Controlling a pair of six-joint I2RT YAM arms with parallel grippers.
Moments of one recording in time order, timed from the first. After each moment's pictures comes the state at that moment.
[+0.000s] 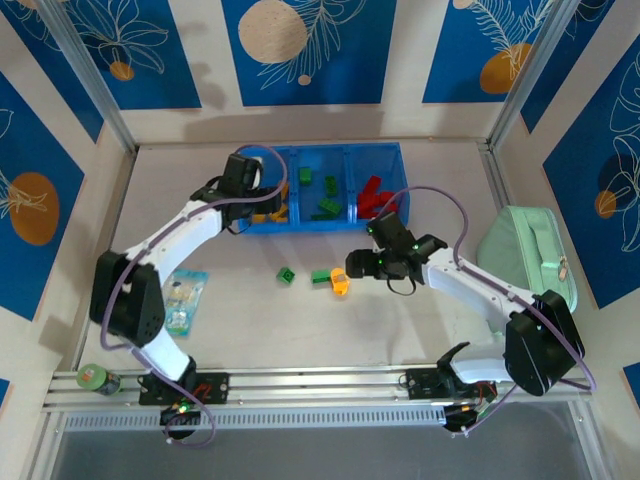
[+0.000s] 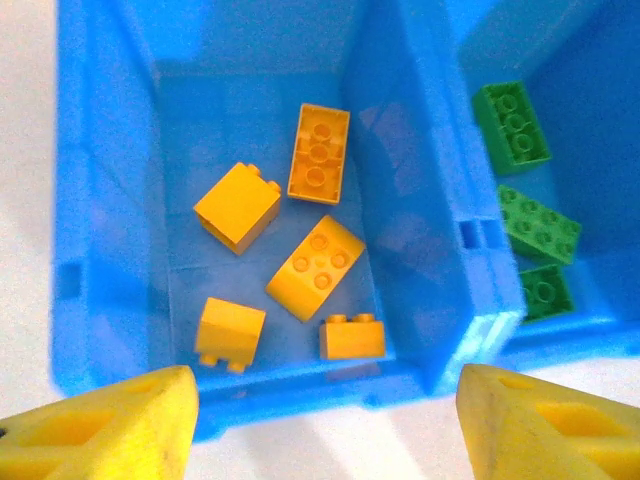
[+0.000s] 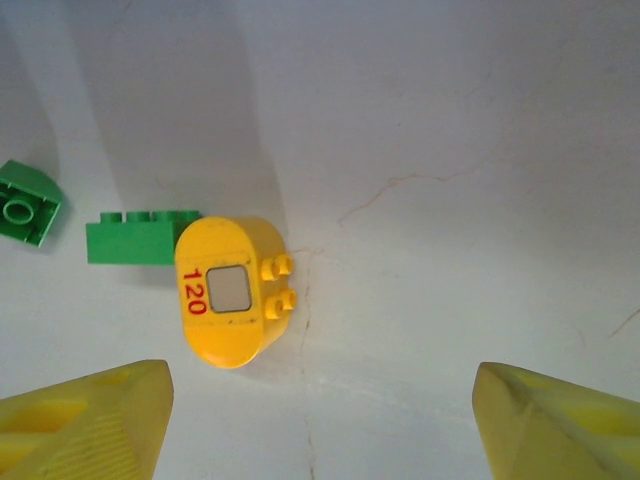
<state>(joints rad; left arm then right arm) -0.42 1.60 1.26 -0.45 -0.07 -0.33 0.61 1.31 0.86 -0.63 -0.05 0.54</state>
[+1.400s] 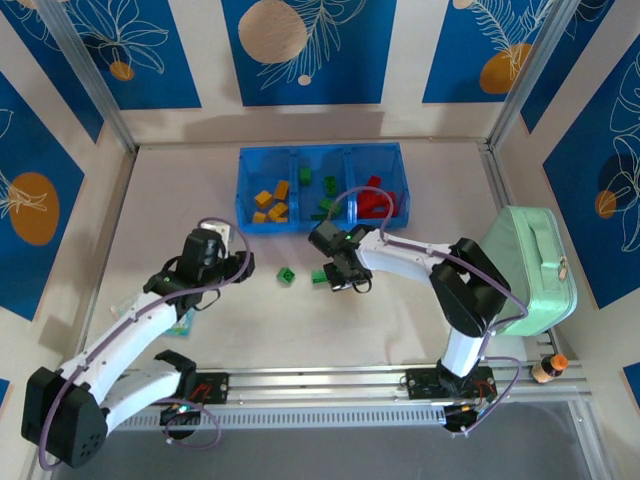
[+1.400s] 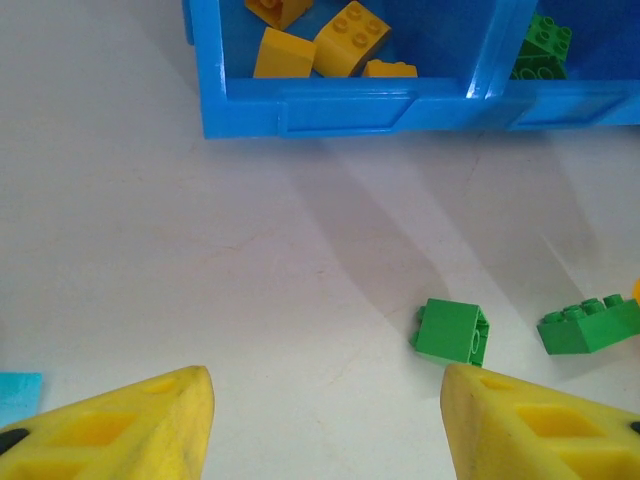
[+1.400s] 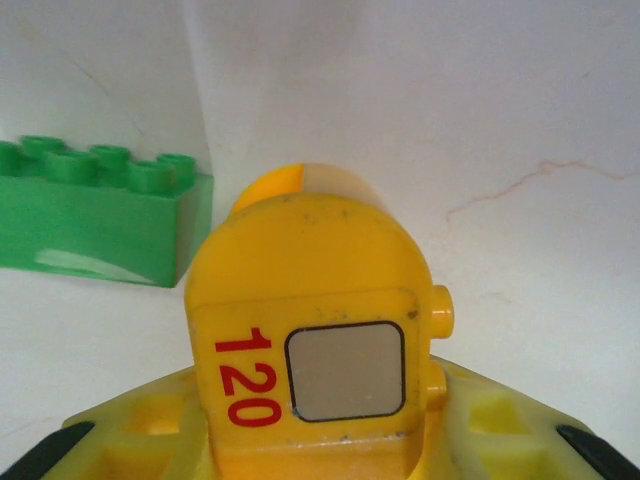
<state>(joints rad) -0.44 0.95 0.62 -0.41 -0.03 -0.37 0.82 1.75 1.18 -0.85 0.14 0.52</state>
